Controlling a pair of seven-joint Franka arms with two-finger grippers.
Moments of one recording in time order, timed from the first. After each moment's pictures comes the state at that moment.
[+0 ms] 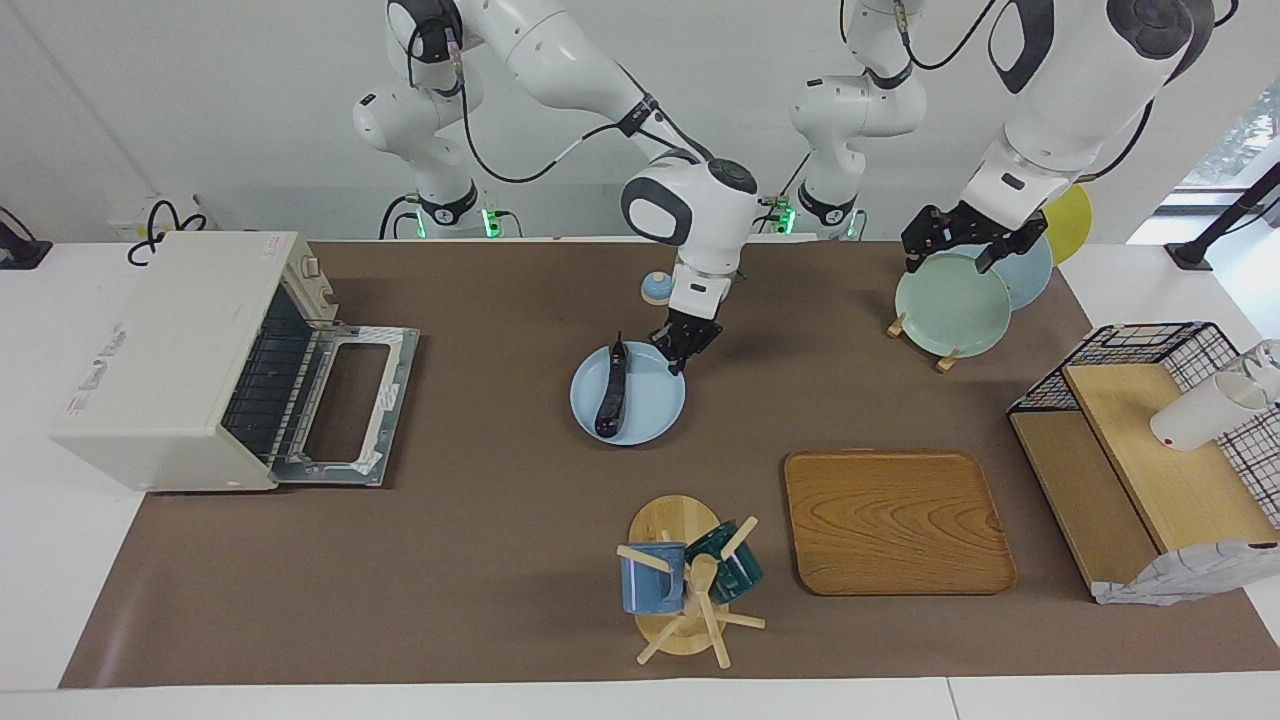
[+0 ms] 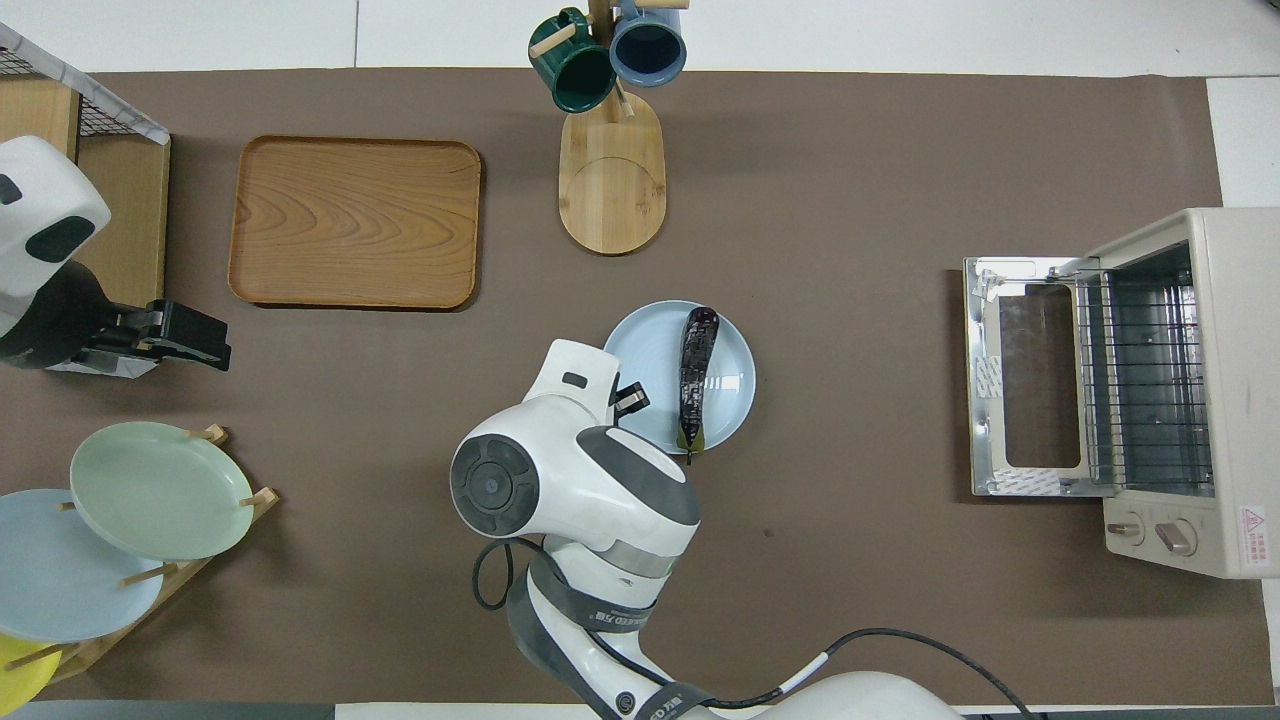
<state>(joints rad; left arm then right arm) -0.09 -0.04 -0.06 -1.65 -0.04 1.50 -0.06 0.74 0.40 0.04 -1.74 -0.36 2.10 0.56</state>
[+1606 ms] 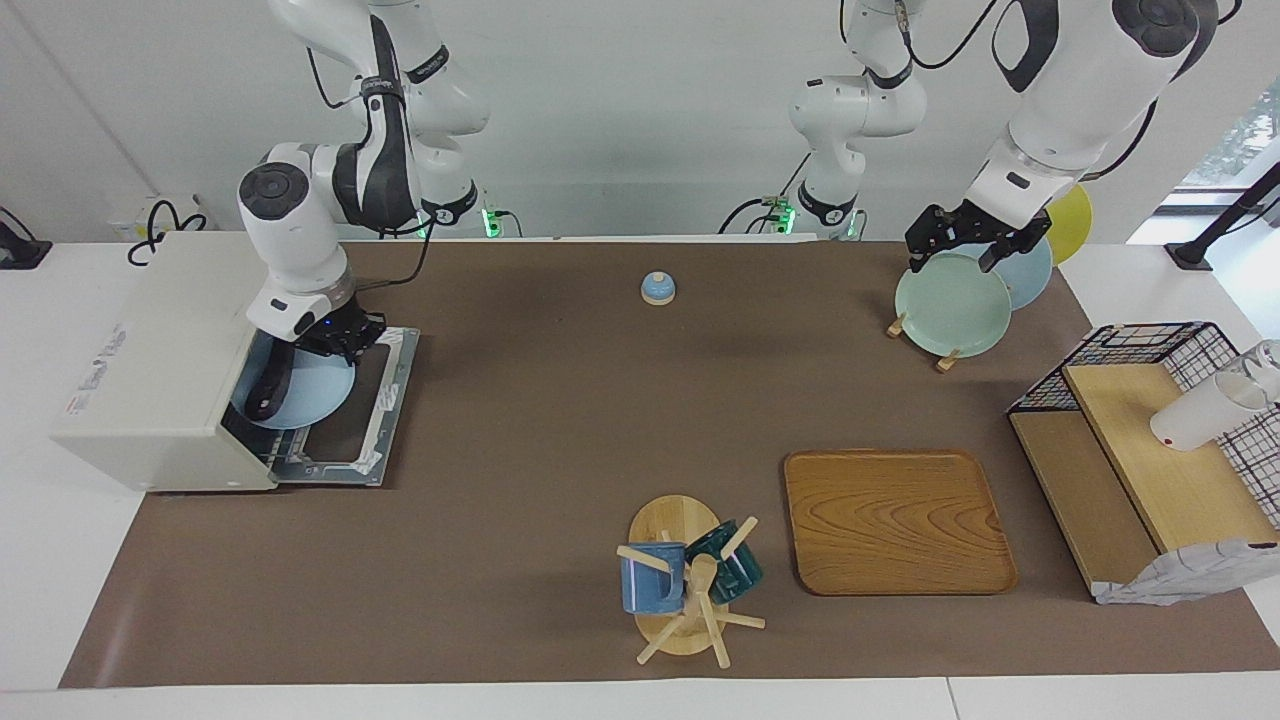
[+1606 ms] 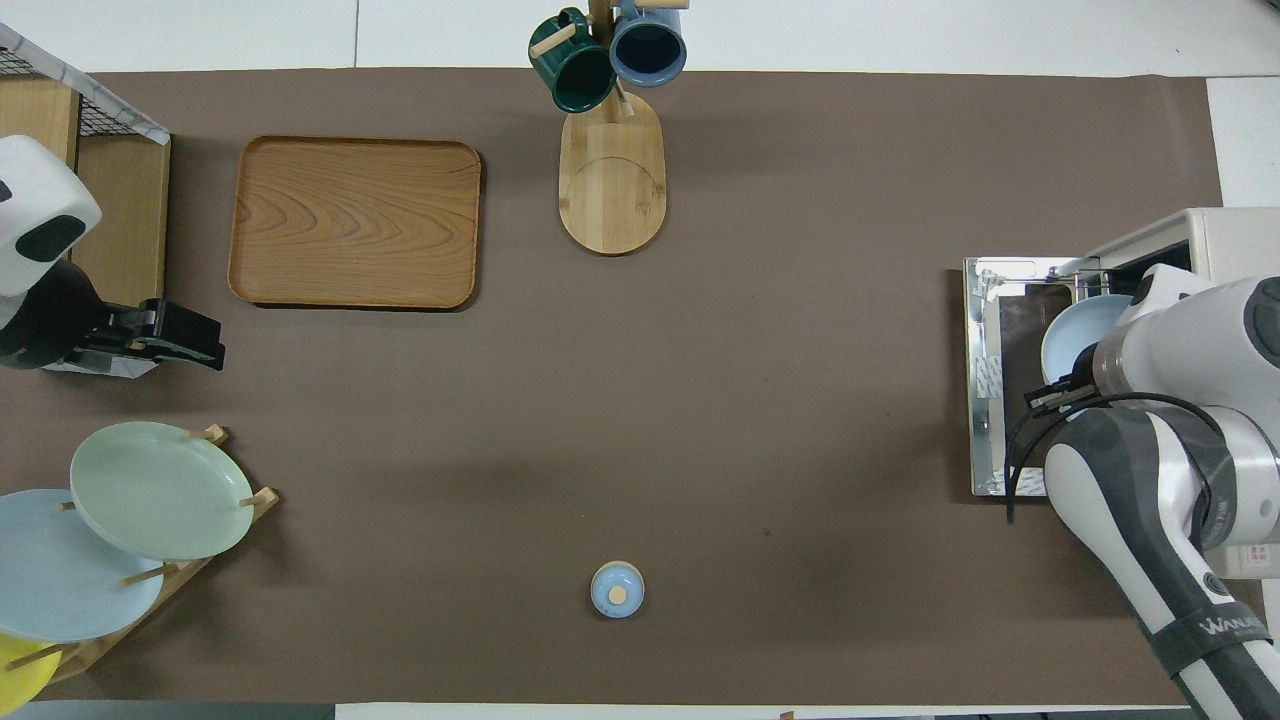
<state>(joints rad) -0.08 -0.04 -0.05 -1.65 -0.03 1.50 -0.06 -0.10 -0.07 0.04 -2.27 -0.15 2.16 -0.29</state>
